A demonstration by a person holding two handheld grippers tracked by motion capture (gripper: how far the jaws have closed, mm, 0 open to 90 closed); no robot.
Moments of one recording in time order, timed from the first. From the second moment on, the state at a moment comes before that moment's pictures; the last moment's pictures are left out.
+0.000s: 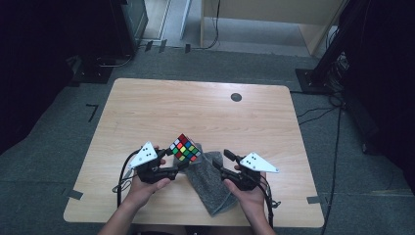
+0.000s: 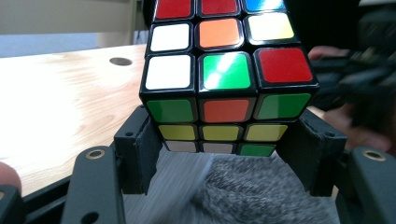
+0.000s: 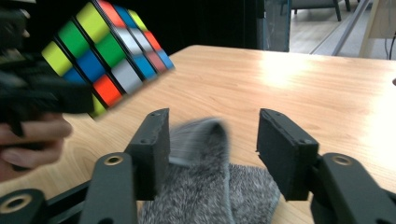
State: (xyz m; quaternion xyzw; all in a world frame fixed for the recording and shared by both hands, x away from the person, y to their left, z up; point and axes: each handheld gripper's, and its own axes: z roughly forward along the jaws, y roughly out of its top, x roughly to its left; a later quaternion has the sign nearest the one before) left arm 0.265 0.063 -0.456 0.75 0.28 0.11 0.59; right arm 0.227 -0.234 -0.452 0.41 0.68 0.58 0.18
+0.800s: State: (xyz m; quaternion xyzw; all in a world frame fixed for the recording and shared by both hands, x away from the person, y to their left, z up) left arm 0.222 0.005 -0.467 0.82 0.16 0.27 0.48; right arm 0.206 -0.176 -0.435 0.41 0.74 0.49 0.22
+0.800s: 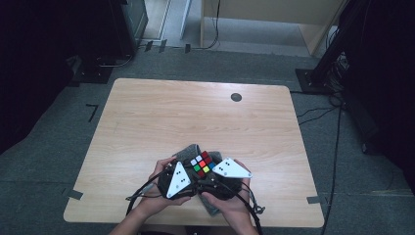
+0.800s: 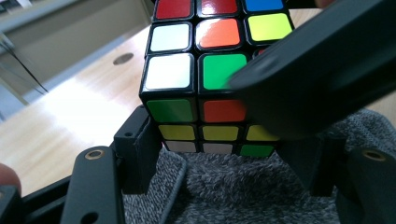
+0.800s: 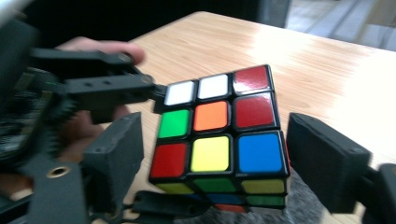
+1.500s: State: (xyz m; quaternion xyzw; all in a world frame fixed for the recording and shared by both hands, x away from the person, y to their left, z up) left arm 0.222 0.011 -0.462 0.80 0.16 0.27 0.52; right arm 0.215 -0.196 -0.434 0.45 0.70 0.54 0.12
